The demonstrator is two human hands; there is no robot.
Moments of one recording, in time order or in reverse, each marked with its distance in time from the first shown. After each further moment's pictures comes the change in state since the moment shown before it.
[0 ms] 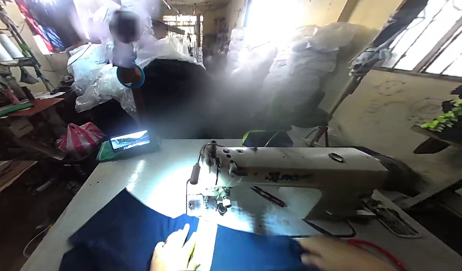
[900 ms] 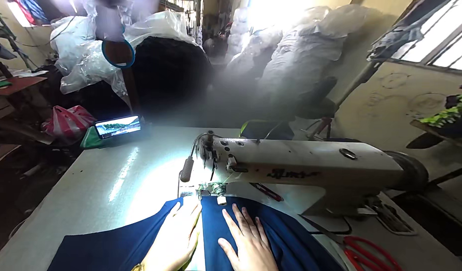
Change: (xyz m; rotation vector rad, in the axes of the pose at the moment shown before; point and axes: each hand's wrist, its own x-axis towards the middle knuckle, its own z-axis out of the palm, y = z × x) left_hand 0.068 -0.018 0.053 -0.072 0.238 0.260; right_hand 0.097 -0.085 0.110 -0.089 0.674 0.042
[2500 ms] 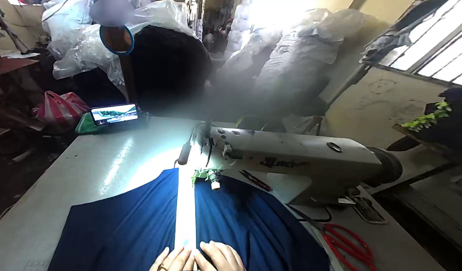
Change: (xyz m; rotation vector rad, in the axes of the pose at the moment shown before) left_hand -0.105 0.081 -0.009 -0.013 0.124 -0.032; right_hand -0.066 -0.045 0.002 0.197 0.164 -0.379
